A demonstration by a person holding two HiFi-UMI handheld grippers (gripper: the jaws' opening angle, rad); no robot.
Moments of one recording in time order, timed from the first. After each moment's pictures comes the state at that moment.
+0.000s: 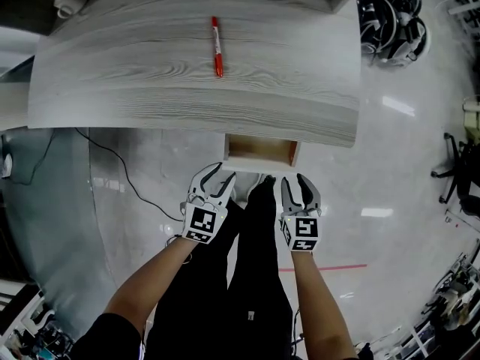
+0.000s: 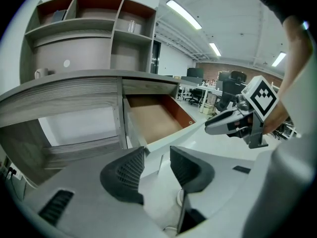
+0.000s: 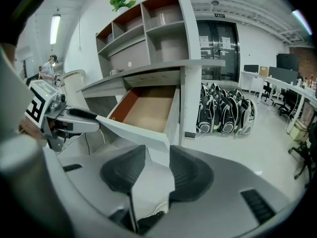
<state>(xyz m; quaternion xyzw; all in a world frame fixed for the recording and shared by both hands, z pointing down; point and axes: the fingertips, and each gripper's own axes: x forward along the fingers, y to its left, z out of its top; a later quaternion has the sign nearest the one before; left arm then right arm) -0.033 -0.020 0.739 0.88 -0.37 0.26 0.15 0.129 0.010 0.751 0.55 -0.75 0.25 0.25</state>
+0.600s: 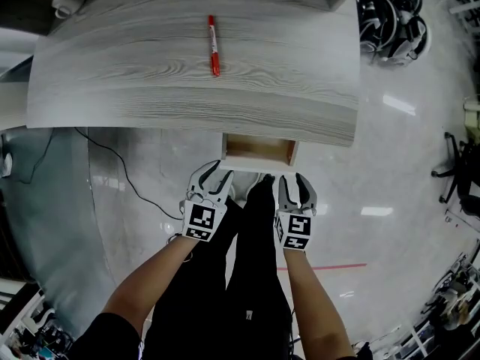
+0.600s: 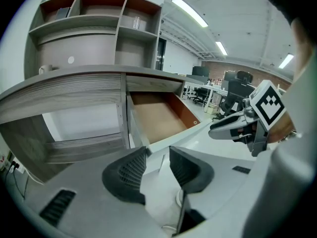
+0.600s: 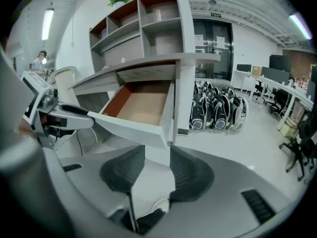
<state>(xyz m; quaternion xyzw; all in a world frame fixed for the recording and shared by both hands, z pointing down) -0.035 -0.024 0.742 0.86 -0.39 0.27 0.17 0.131 0.012 0.760 0.58 -0.72 0.26 0.27</state>
